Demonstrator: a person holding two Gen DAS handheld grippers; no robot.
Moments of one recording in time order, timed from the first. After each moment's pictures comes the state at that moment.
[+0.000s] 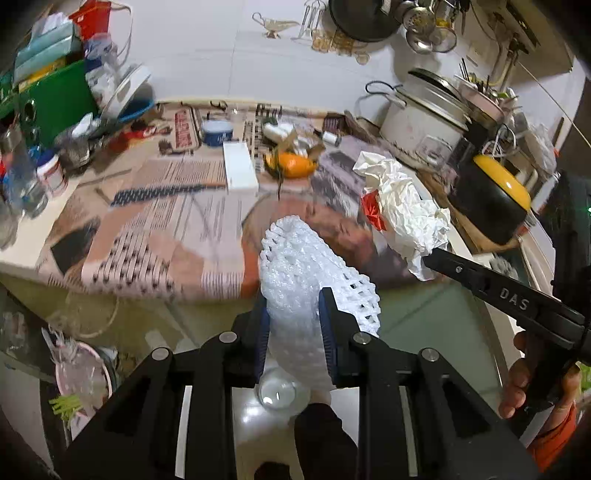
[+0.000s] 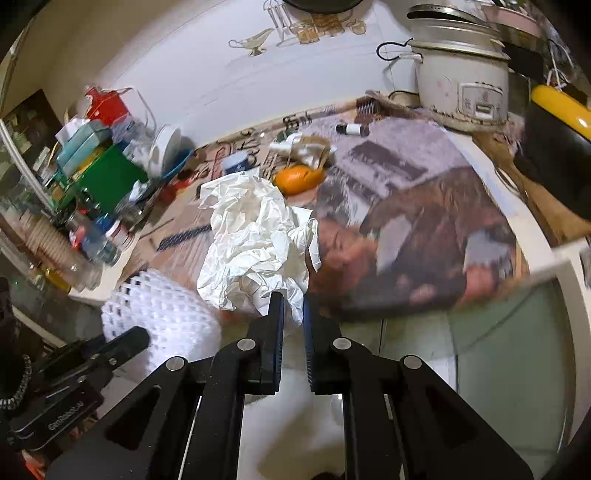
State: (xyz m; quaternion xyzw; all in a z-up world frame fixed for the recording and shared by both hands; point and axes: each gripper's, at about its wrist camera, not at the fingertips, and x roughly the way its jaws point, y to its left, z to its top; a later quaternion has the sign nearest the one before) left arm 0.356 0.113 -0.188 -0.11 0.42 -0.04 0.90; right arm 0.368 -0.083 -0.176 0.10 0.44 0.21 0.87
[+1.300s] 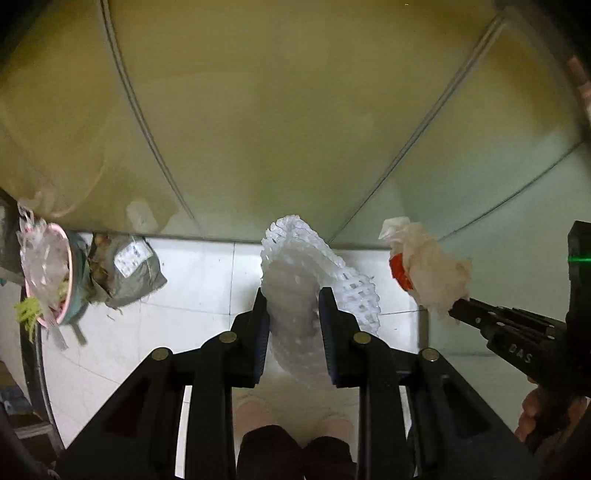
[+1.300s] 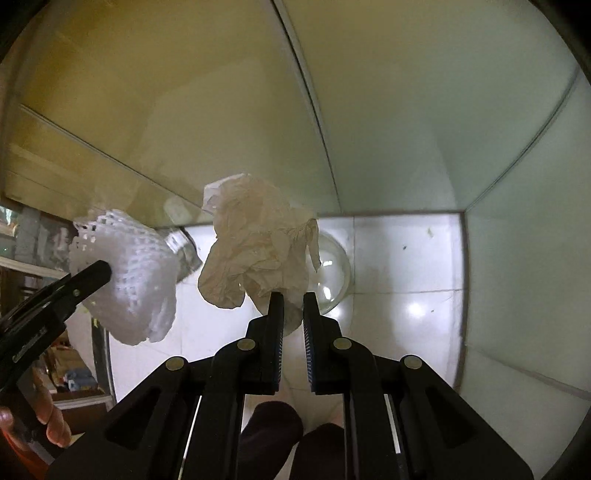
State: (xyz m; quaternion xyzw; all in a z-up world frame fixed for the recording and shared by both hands) left arm 0.331 0.060 -0.578 -0.12 0.57 0.04 0.81; right arm 0.313 -0.133 -0.572 0.05 0.65 0.18 0.74
